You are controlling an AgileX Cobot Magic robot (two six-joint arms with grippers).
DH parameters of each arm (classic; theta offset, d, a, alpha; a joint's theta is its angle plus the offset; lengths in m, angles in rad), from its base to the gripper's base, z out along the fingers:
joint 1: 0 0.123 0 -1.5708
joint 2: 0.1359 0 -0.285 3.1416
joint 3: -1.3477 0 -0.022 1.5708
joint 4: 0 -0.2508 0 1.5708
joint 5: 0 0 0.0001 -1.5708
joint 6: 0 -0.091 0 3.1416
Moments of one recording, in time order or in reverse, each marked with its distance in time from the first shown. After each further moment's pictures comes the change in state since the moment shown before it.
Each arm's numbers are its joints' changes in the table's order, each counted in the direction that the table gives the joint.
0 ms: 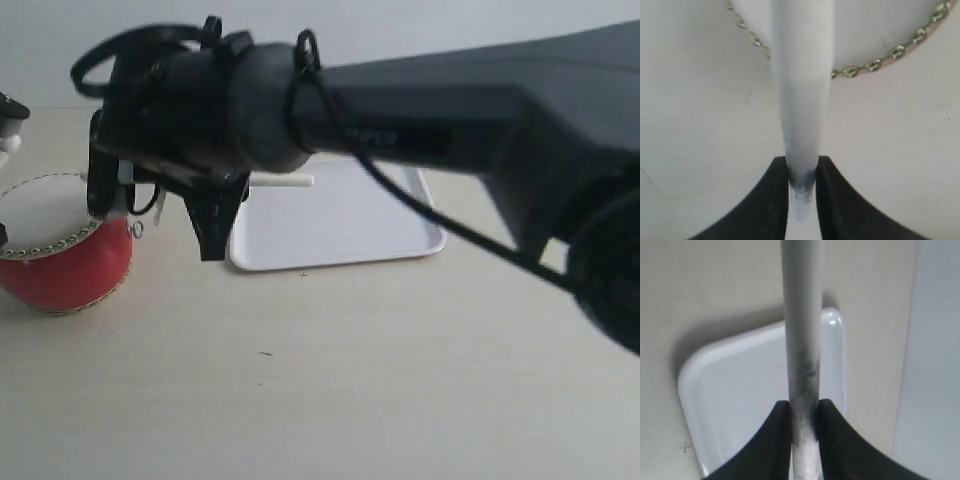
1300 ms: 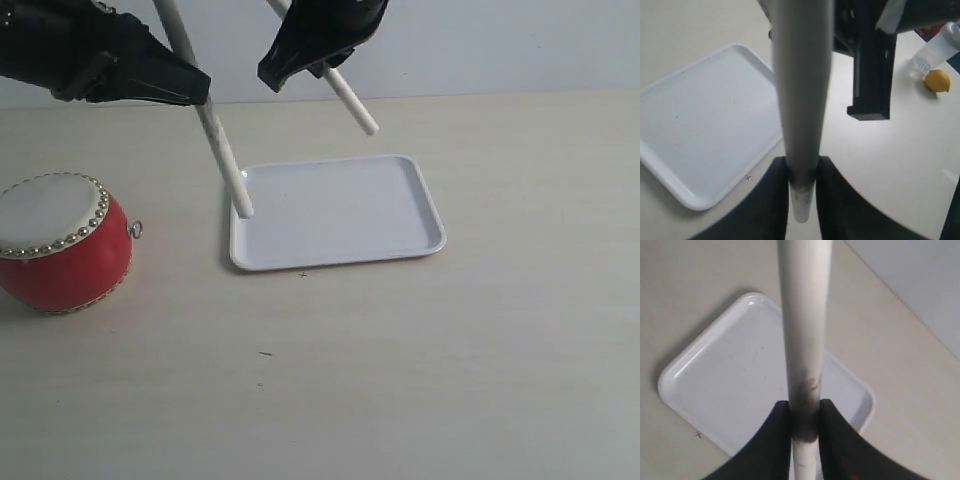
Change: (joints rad) left arm 0.000 -0.087 0.004 1.356 -0.359 -0.821; right arm -0.340 -0.293 0.000 -0.512 0.024 -0.088
